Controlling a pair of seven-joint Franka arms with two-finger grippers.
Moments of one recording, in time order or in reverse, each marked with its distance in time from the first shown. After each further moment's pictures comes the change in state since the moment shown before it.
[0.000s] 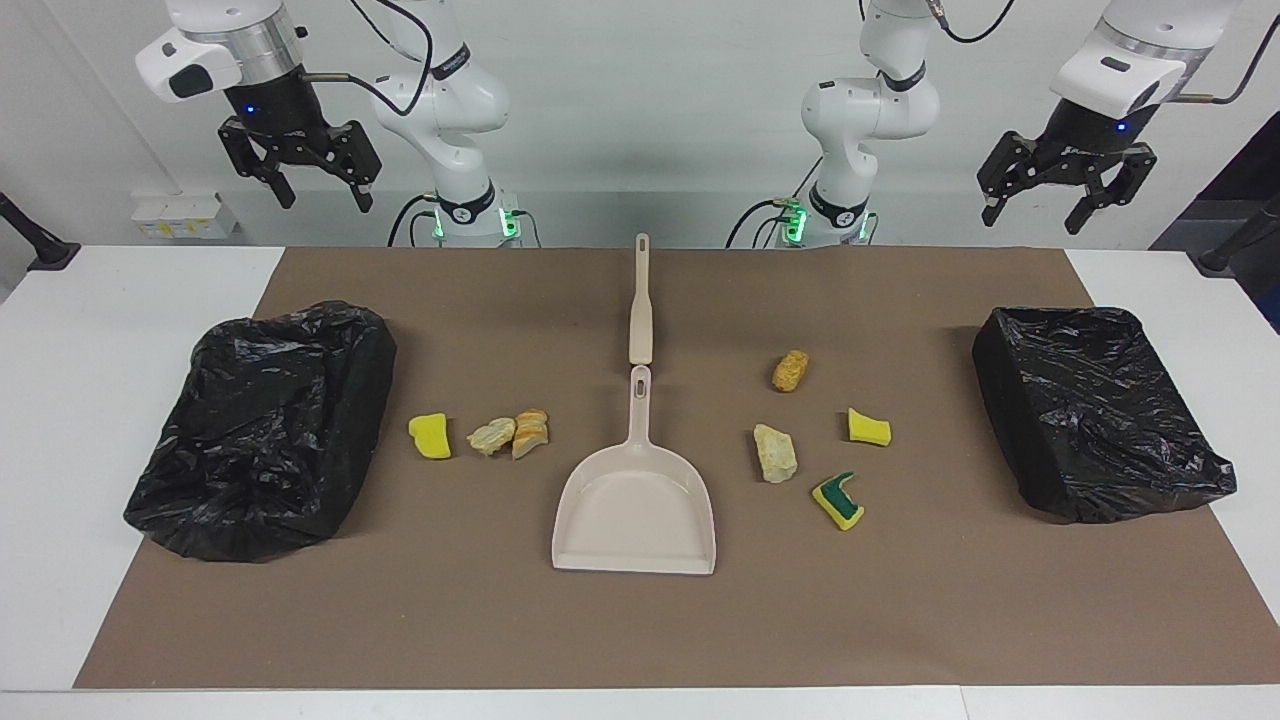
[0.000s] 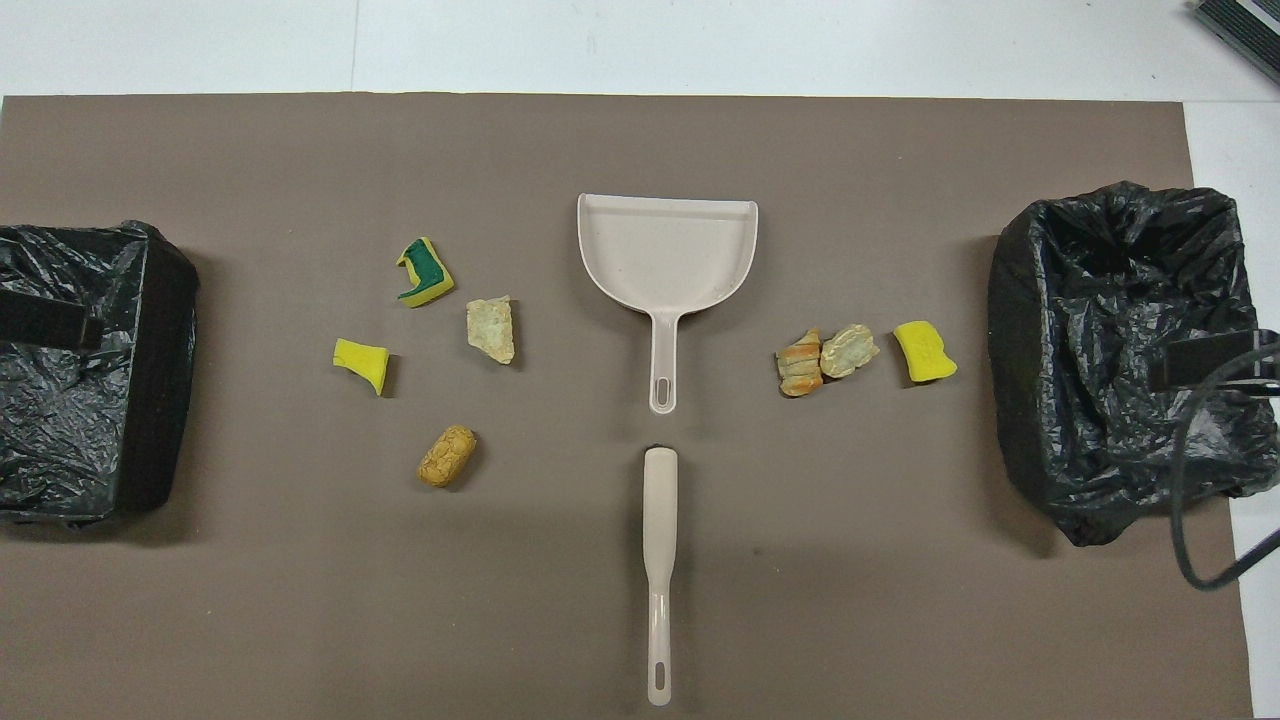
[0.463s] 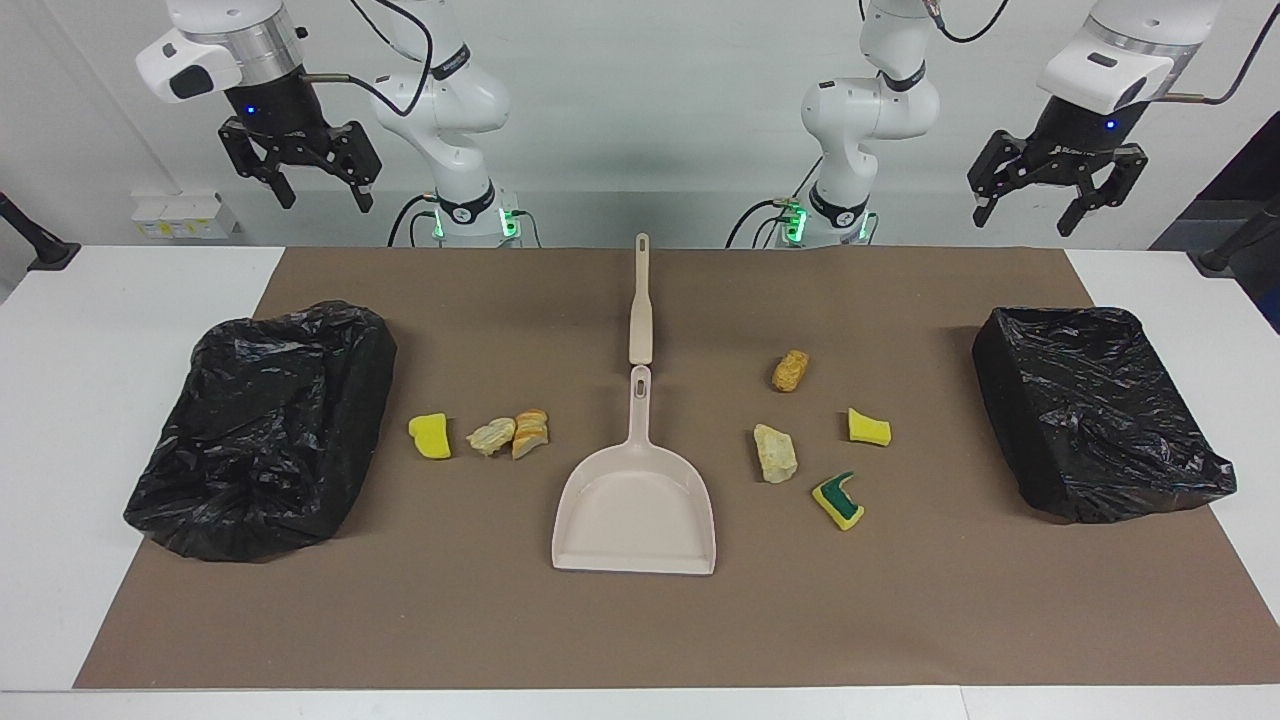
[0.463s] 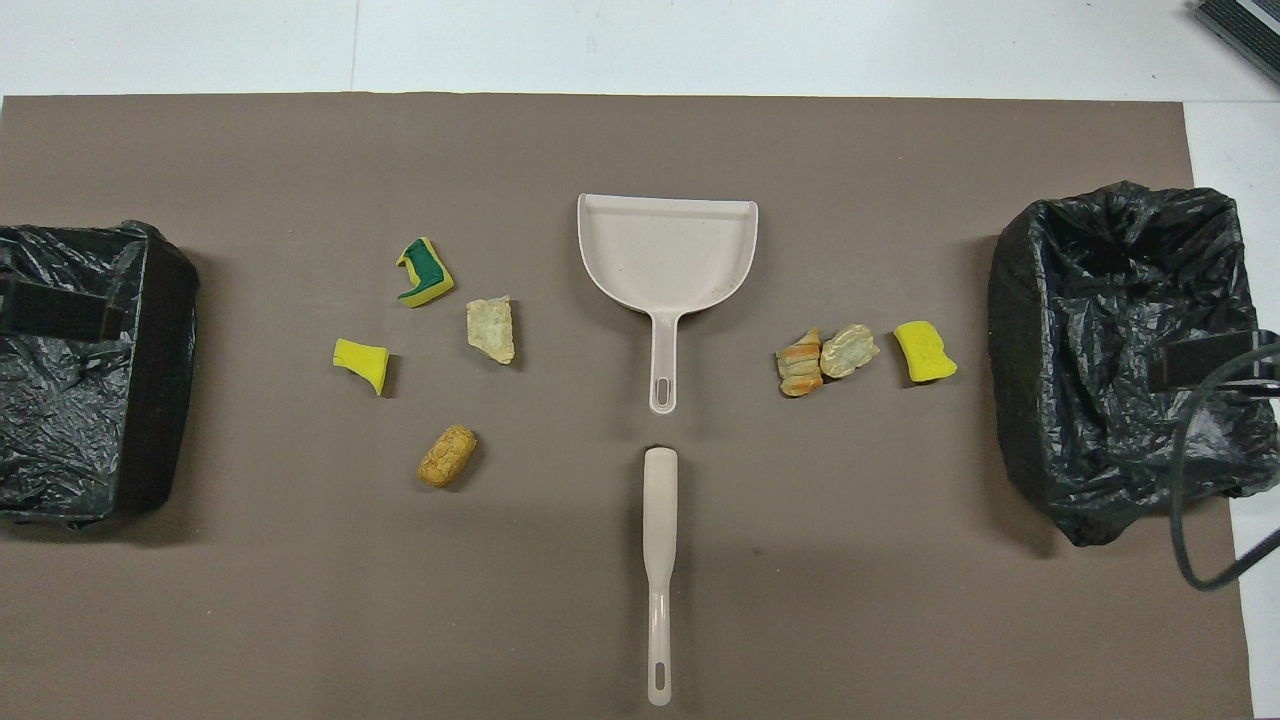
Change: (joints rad) left arm -0.005 0.000 -0.024 0.000 -0.004 0.034 0.000; right arm 0.000 0.000 0.000 -0.001 0.000 -0.001 0.000
